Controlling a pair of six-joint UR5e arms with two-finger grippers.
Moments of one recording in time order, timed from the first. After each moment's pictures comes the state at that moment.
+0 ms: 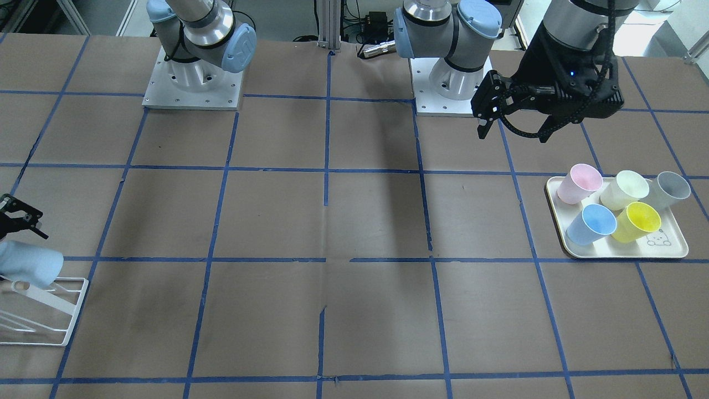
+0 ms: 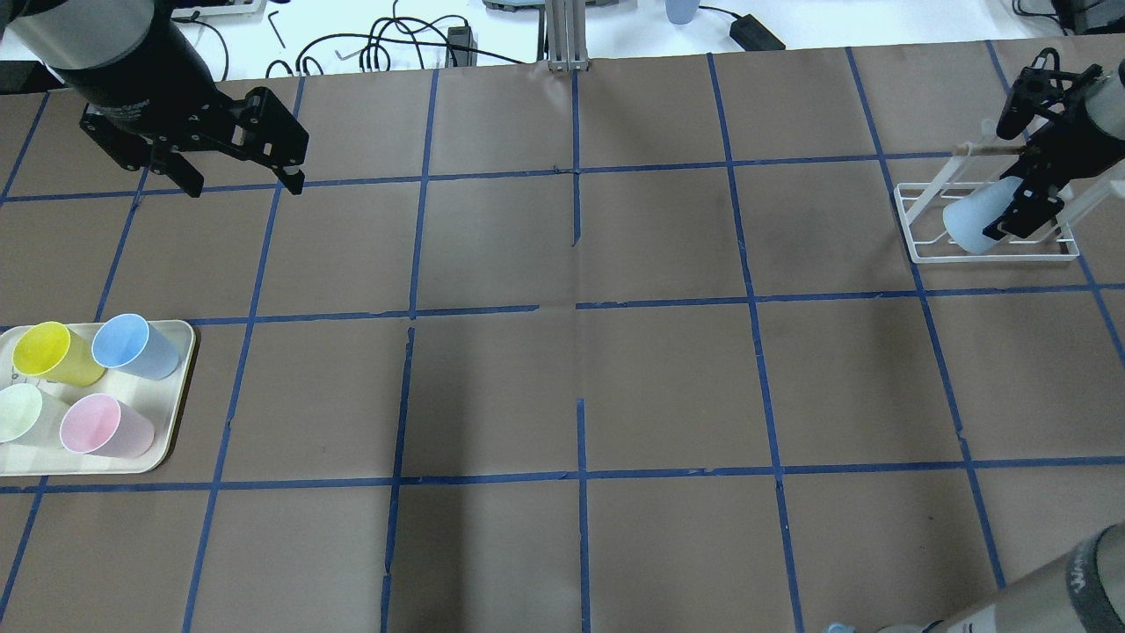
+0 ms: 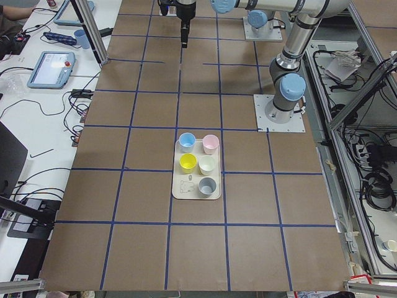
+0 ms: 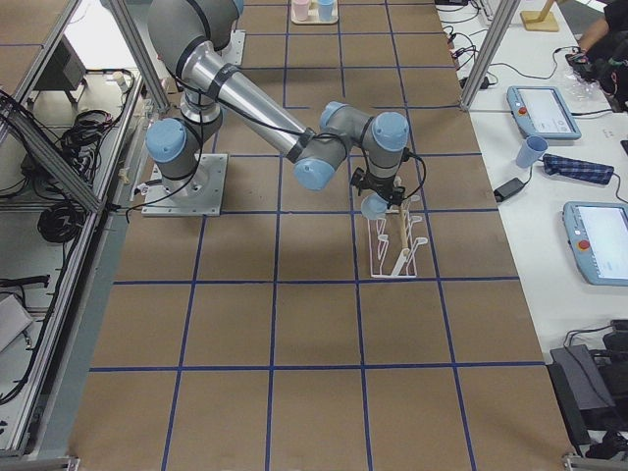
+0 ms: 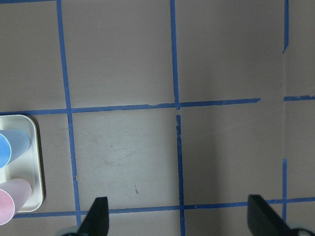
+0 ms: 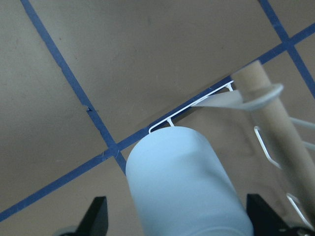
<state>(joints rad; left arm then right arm) -1.50 -1.56 -1.50 -1.62 1.55 0.11 1.05 -1.21 1.65 -2.01 -1.46 -1.56</state>
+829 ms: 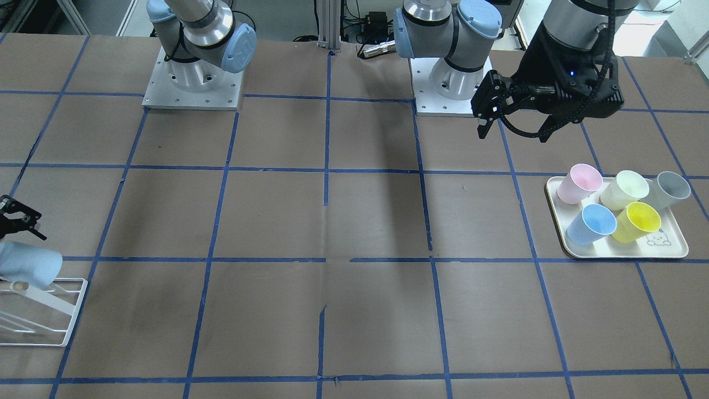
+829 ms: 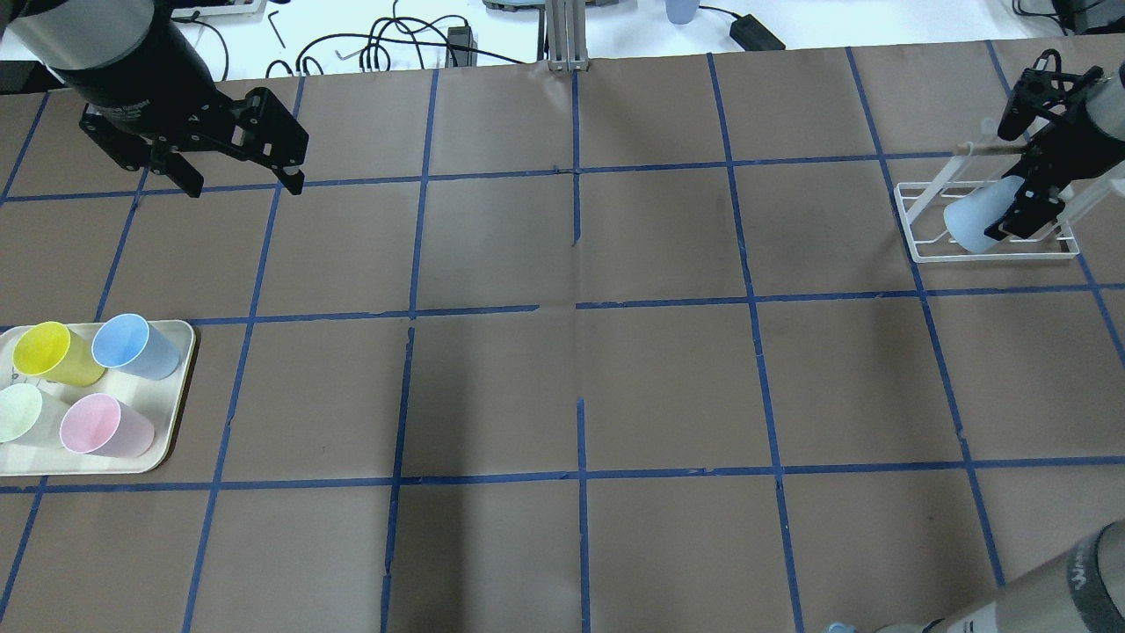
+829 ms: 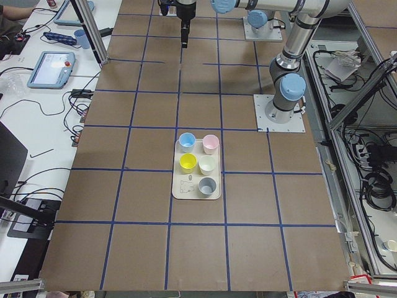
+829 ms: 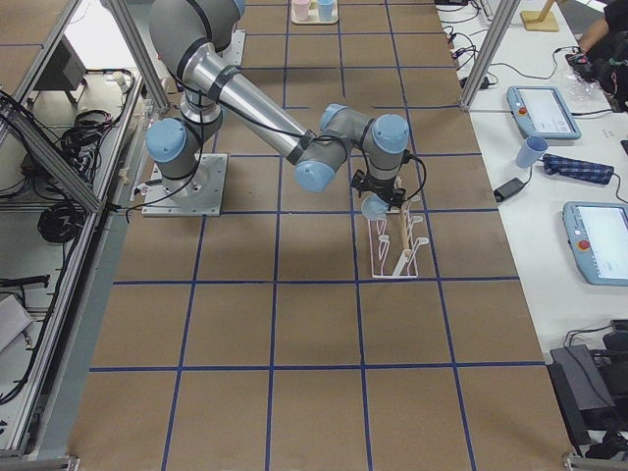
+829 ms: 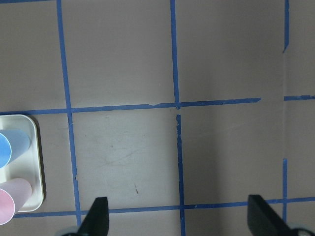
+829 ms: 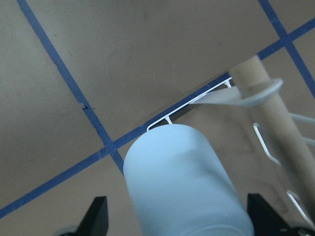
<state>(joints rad) -1.50 -1.56 -1.50 -1.62 1.55 0.11 1.05 -1.21 1.65 -2.02 -1.46 -1.56</state>
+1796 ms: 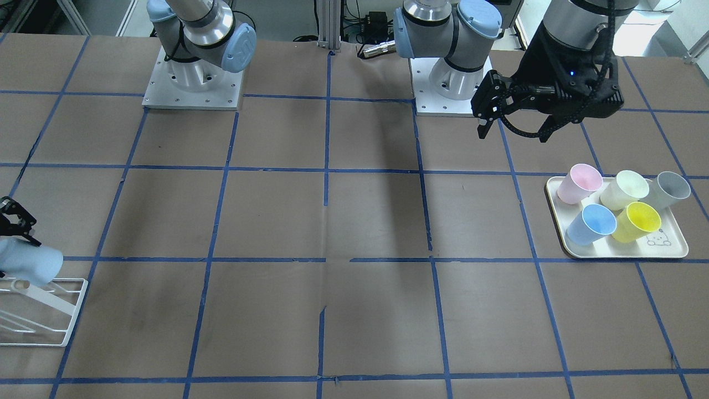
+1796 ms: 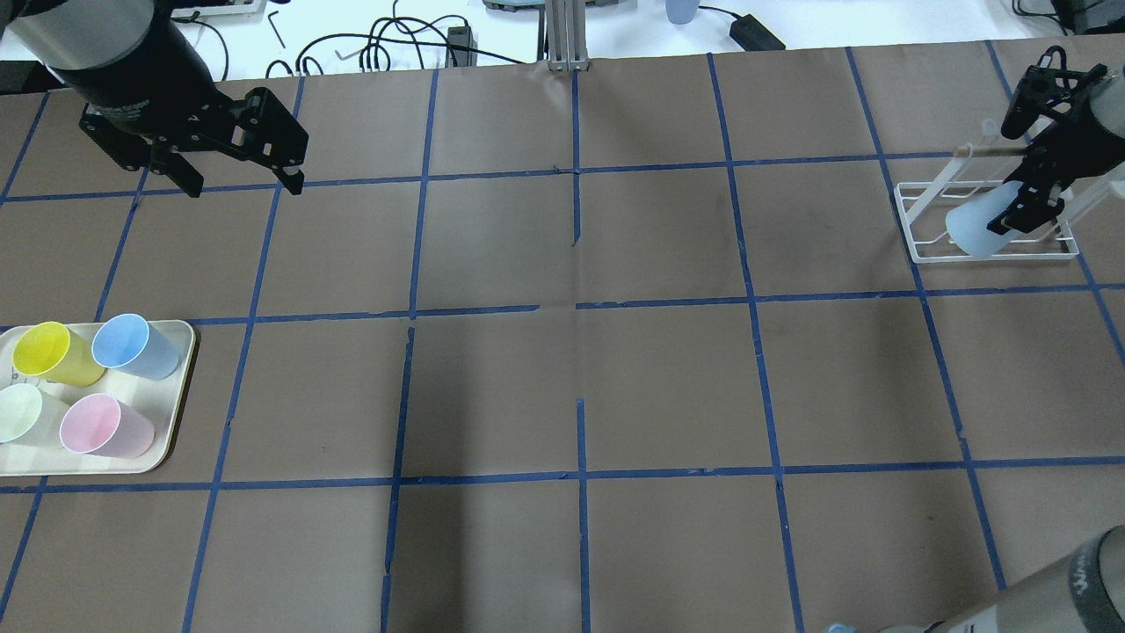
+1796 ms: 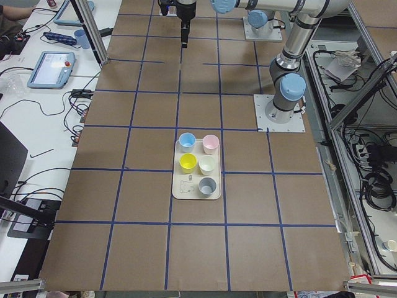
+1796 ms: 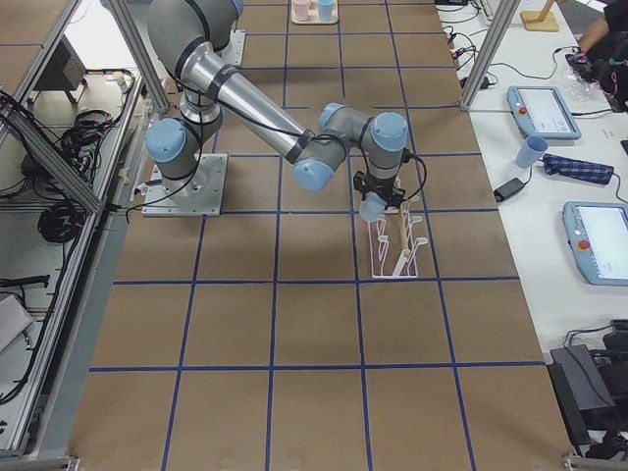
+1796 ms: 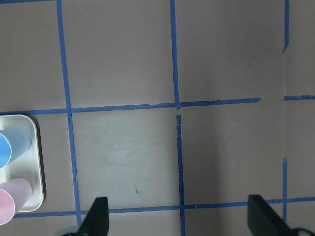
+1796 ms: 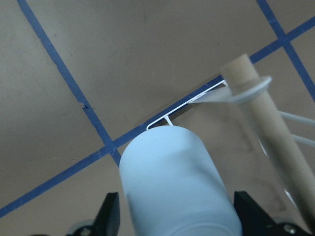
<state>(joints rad) -1.50 -1.56 -1.50 -1.62 1.55 0.11 1.05 -1.21 1.65 -2.04 -1.47 -1.56</state>
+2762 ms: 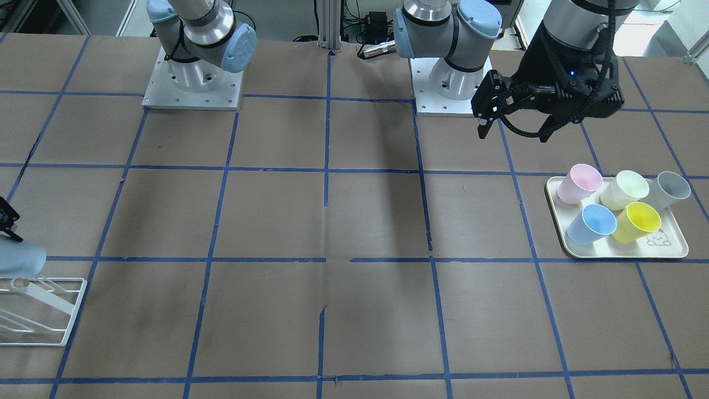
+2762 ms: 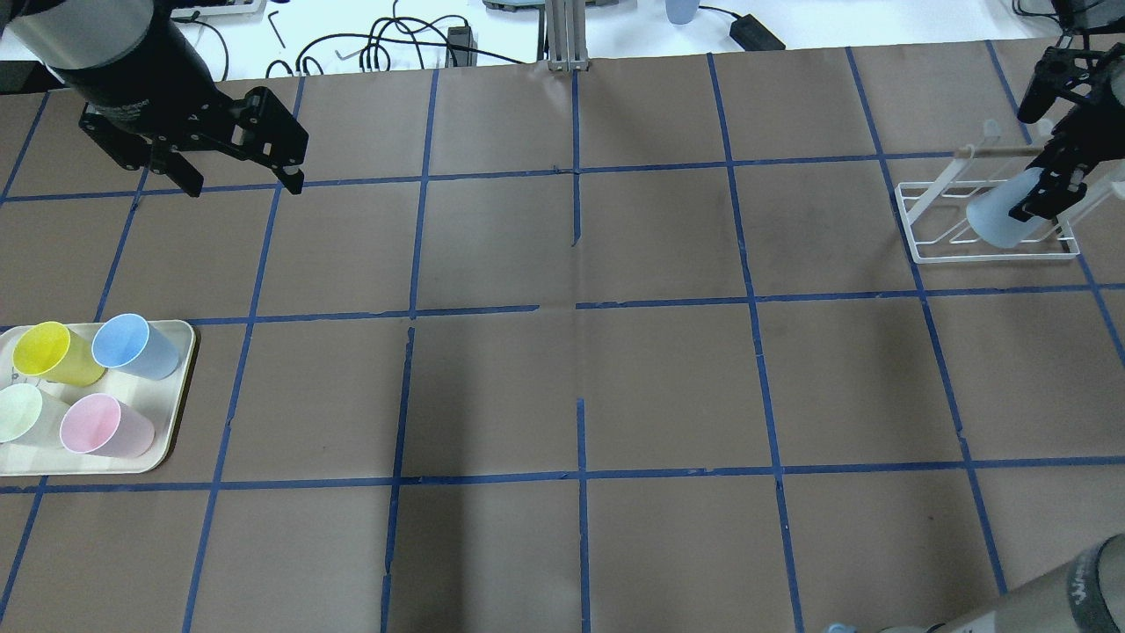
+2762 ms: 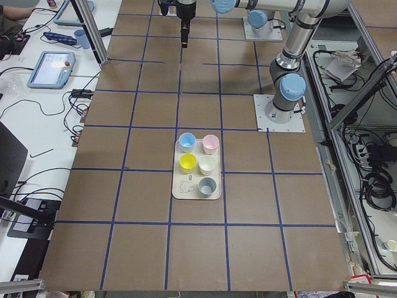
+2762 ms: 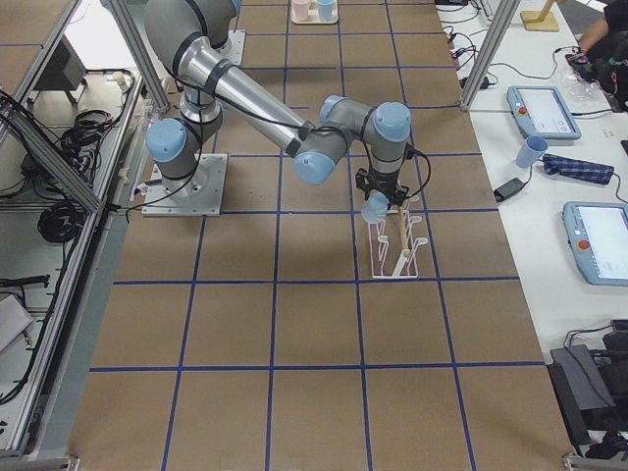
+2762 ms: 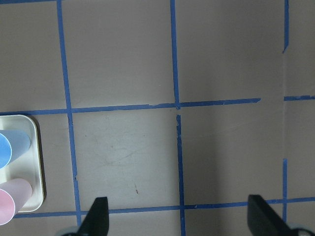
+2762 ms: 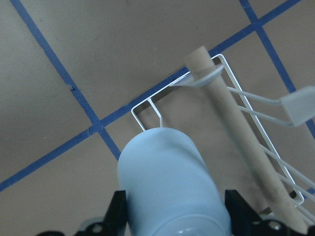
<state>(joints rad) -1.50 -1.56 -1.50 -1.62 1.55 0.12 1.05 -1.25 1.62 -2.00 -1.53 -1.54</state>
